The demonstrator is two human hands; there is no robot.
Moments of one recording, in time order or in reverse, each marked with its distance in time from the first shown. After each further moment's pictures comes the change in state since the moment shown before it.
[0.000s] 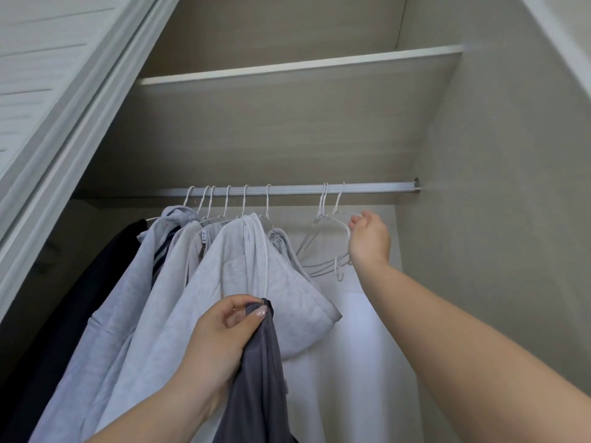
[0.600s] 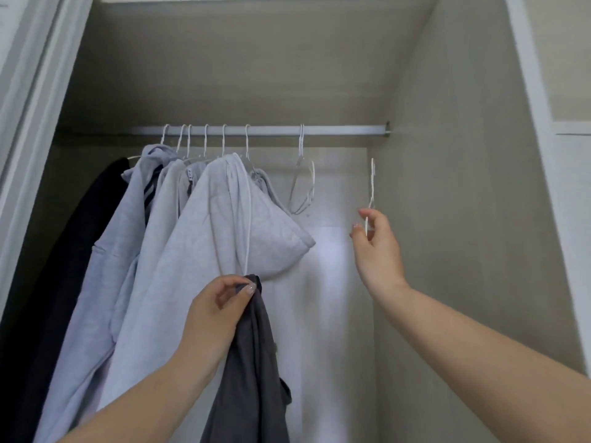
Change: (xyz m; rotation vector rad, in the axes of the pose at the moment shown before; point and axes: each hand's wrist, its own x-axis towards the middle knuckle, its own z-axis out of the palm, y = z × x) left_hand -0.074 -0.021 -0.024 0.191 -0.040 0.014; right_hand -0.141 0.015 -0.098 -0.140 -0.071 -0.086
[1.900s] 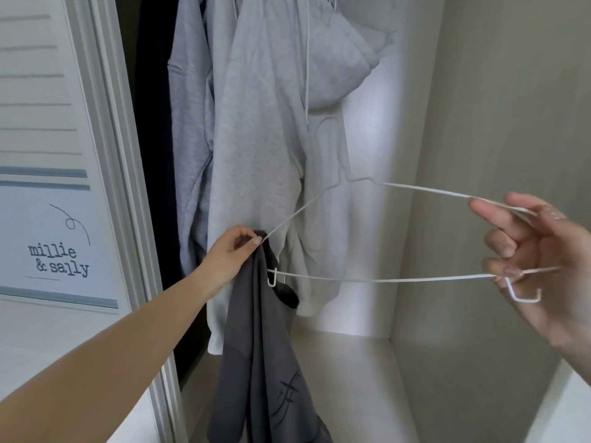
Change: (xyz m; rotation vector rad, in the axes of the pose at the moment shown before) left_hand -0.142 -0.104 -0.165 0.323 -0.218 -0.354; right_hand -0.253 -0.034 -0.132 0.762 -0.227 0.556
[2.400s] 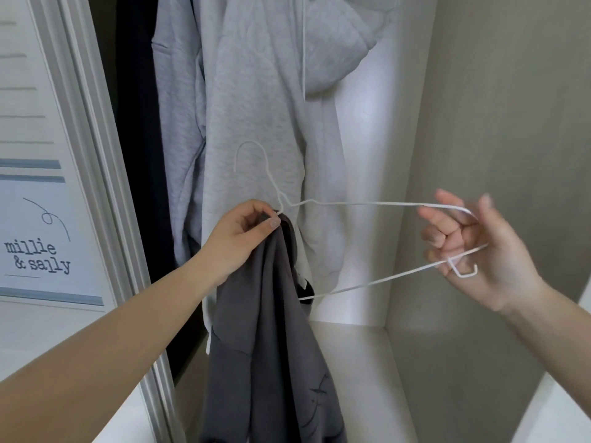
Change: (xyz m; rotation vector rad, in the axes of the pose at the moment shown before) left_hand -0.021 0.066 0.026 -0.150 -0.156 0.245; right_hand 0.025 0.040 0.005 0.126 -0.104 0.267
